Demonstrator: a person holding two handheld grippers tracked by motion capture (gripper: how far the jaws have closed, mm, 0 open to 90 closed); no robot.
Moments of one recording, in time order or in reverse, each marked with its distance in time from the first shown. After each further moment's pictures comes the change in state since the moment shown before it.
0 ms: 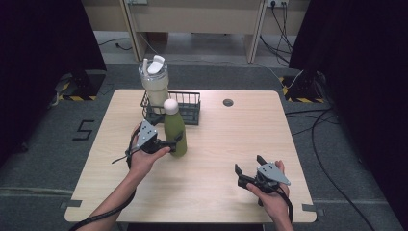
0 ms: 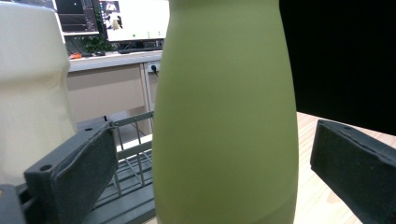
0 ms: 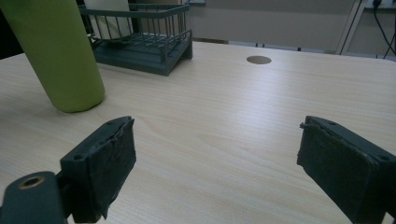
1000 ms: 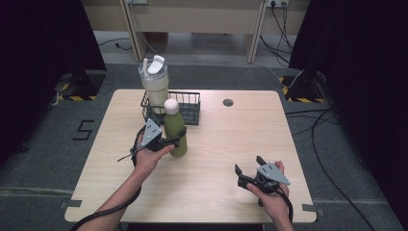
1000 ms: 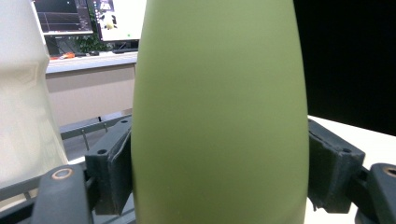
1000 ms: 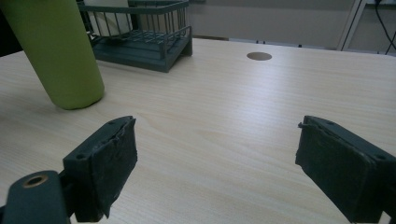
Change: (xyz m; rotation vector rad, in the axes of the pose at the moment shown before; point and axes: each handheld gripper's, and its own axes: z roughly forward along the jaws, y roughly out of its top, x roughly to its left) left arm -0.002 -0.006 0.012 -0.004 -0.019 -0.003; right arm -0.001 -0.002 0.001 0.009 0.001 0.003
